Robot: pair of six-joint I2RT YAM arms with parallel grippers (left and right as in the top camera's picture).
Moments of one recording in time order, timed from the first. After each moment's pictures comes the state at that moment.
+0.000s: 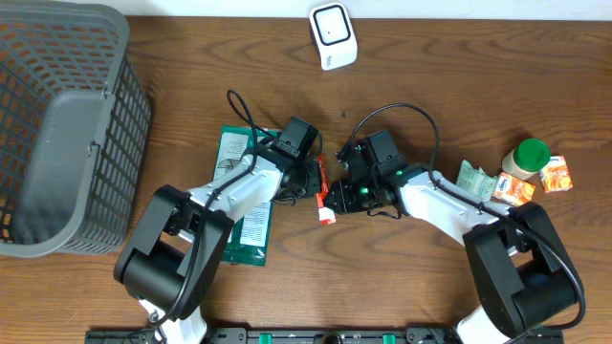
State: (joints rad) left arm -0.53 1.88 1.06 -0.45 0.20 -0.64; right arm 0.48 1.78 0.90 -0.30 -0.50 0.36
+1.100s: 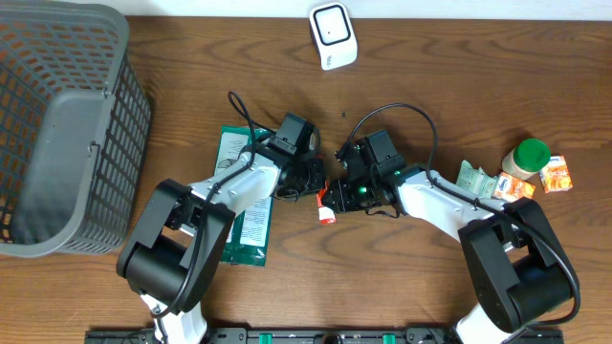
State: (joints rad) left arm -0.50 1.90 1.07 -0.37 0.36 -0.62; right arm 0.48 1.80 0.90 -0.27 -0.50 0.36
